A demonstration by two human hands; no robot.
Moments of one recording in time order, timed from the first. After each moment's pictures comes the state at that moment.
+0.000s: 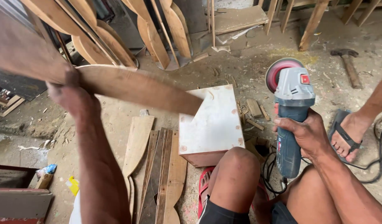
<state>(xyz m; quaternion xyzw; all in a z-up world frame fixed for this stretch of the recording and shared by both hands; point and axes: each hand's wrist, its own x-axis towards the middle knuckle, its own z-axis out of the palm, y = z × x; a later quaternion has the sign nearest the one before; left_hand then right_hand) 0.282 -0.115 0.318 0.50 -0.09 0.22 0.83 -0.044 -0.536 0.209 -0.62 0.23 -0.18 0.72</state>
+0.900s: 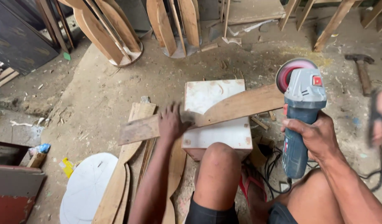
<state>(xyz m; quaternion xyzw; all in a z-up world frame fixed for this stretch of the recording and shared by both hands) 0.226 -0.197 0.042 0.97 -0.22 0.06 0.11 -0.021 -0.525 0.201 -0.66 0.24 -0.17 0.69</state>
